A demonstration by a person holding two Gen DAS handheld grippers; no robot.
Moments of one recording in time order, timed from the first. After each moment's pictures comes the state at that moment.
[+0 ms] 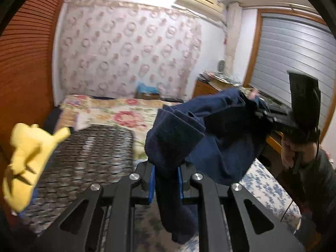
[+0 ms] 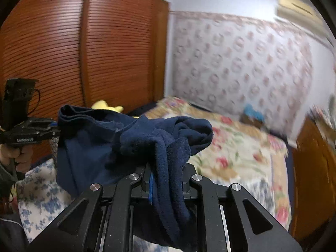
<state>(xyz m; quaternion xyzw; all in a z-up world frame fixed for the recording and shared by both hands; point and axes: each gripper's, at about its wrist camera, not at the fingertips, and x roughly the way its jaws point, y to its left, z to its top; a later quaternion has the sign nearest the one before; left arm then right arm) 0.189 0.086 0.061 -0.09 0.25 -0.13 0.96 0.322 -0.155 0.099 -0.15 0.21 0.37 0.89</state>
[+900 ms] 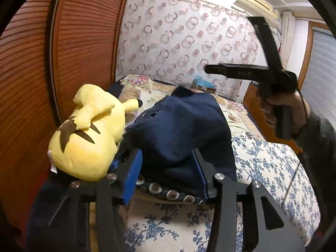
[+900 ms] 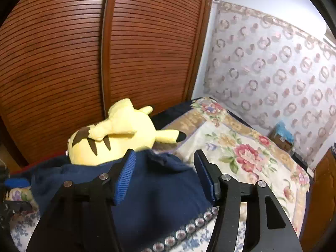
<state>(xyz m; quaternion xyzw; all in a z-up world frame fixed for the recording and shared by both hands) 0.129 0.194 -0.005 -0.13 0.29 0.05 0.95 0.393 0.130 0.071 -0.21 0.24 0.42 0.85</state>
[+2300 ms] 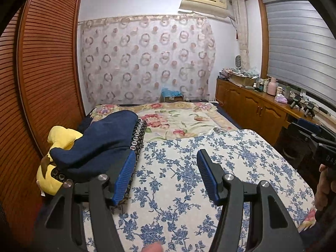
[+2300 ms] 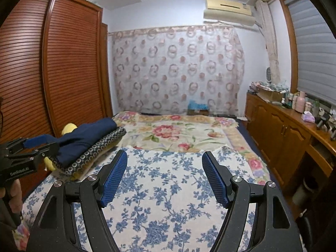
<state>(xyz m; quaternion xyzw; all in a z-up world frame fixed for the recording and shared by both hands) 0.072 0.002 0.061 -0.01 0.23 -0.03 0.97 0.120 -0.212 0.081 -0.03 0.18 0.14 0.97</state>
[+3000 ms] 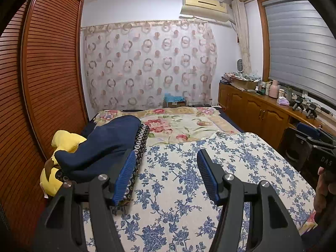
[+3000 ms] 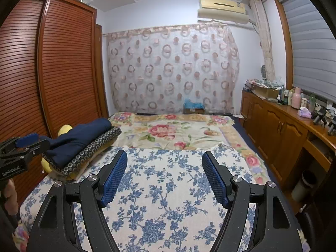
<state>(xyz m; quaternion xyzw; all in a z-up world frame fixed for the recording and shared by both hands) 0.059 -0.007 0.066 0.00 0.21 -0.02 0.98 0.120 -0.220 0.075 -0.02 0.18 0.13 0.97</state>
